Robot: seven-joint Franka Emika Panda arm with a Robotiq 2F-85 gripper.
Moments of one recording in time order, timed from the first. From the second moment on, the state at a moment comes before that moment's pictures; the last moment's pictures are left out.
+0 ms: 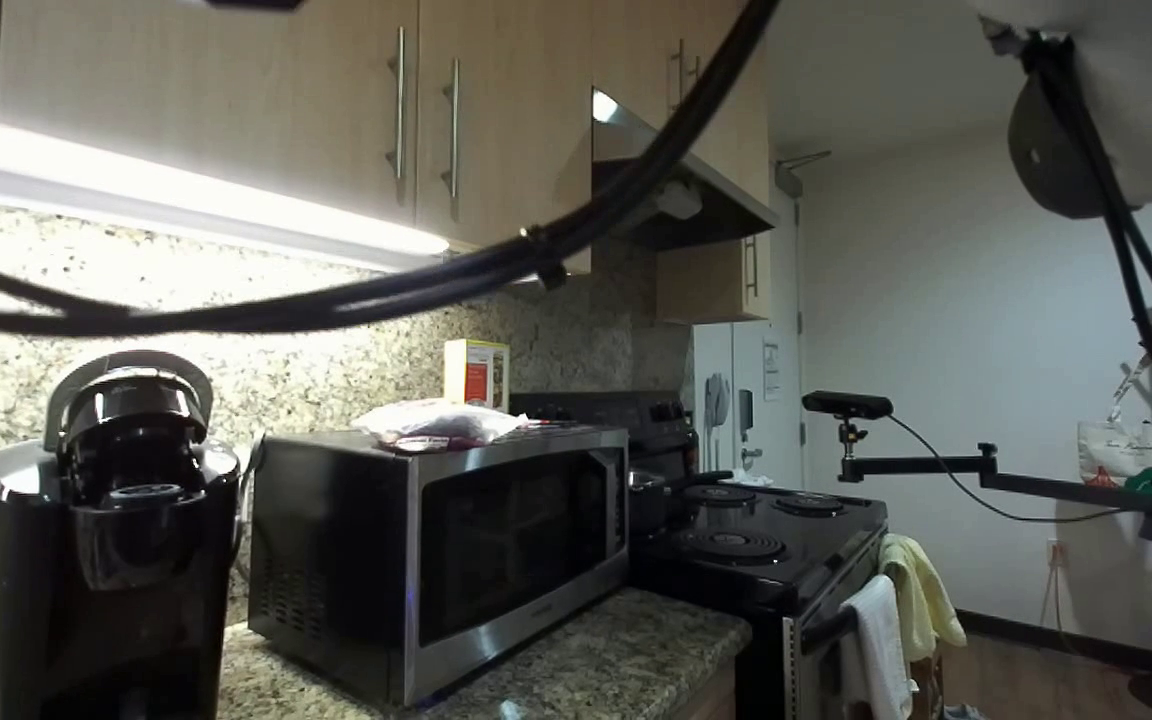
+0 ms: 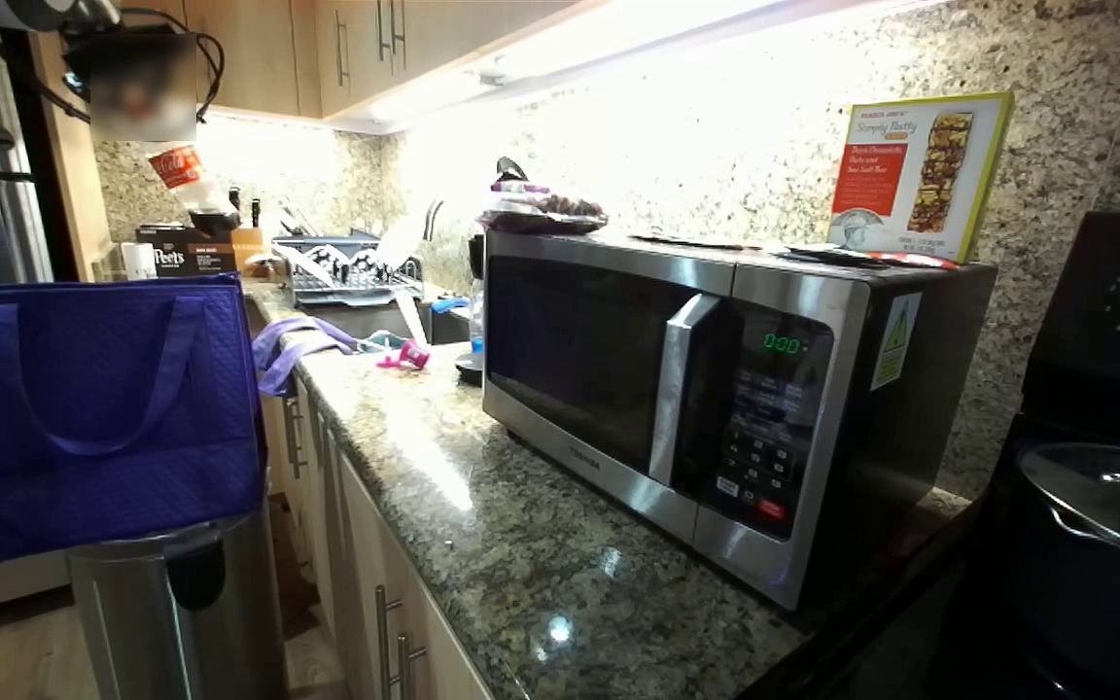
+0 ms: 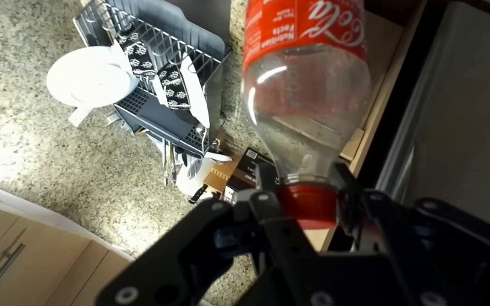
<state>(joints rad) 0.44 0.27 0.53 -1.55 -0.04 2.70 -0.76</state>
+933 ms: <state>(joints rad) 0.57 0.11 0.40 -1.86 -0.22 2.95 -0.31</state>
